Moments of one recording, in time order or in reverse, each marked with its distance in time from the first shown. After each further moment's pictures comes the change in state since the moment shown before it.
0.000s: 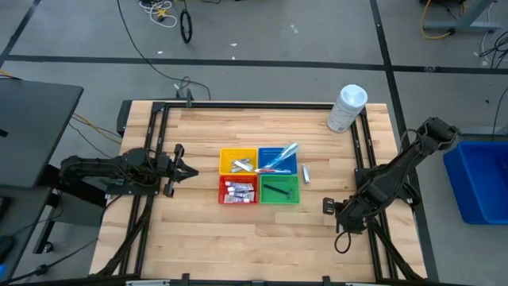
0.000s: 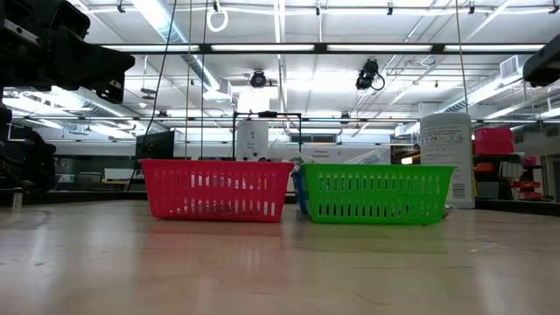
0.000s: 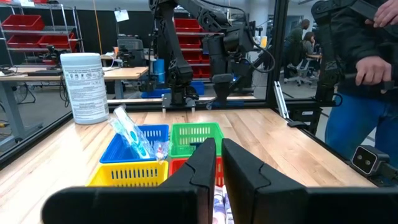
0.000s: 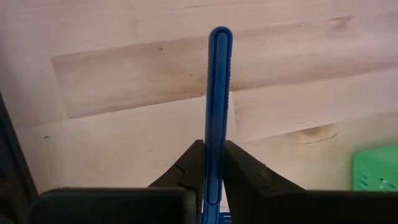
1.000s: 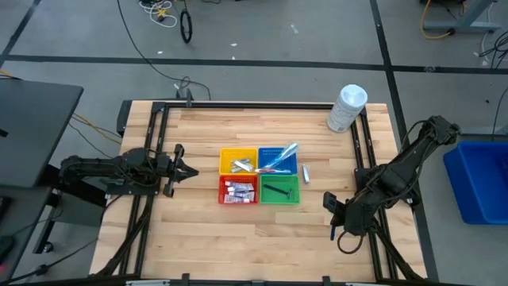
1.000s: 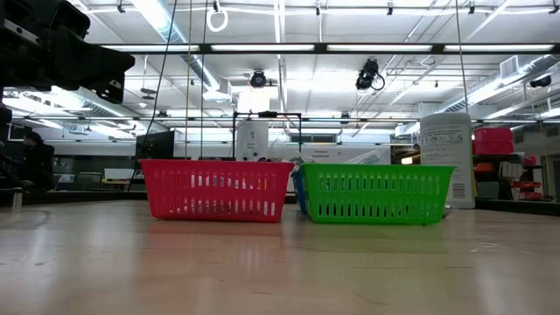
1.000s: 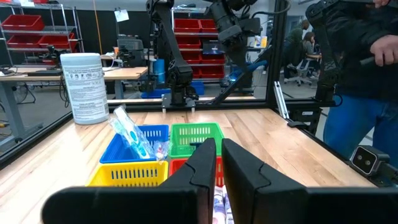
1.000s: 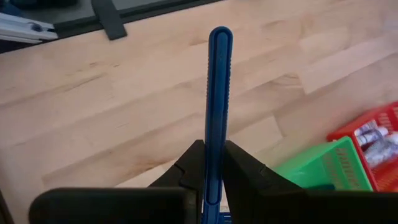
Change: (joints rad) left arm 0.000 0.000 0.000 0.000 0.000 0.000; right arm -0.017 -0.083 0.280 -0.026 -0.001 0.184
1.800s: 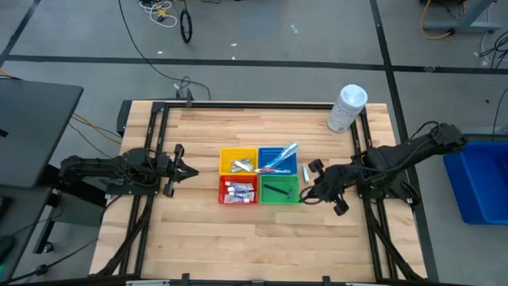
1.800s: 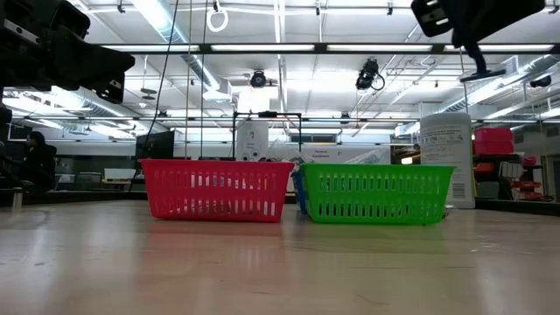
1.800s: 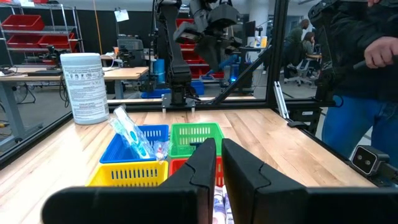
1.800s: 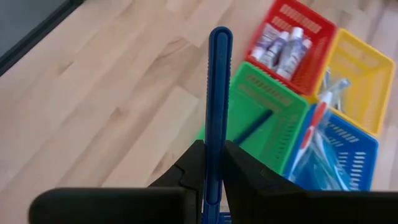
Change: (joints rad) left arm 0.000 0.000 0.000 0.000 0.000 0.000; right arm -0.381 0.000 0.000 0.096 0.001 0.235
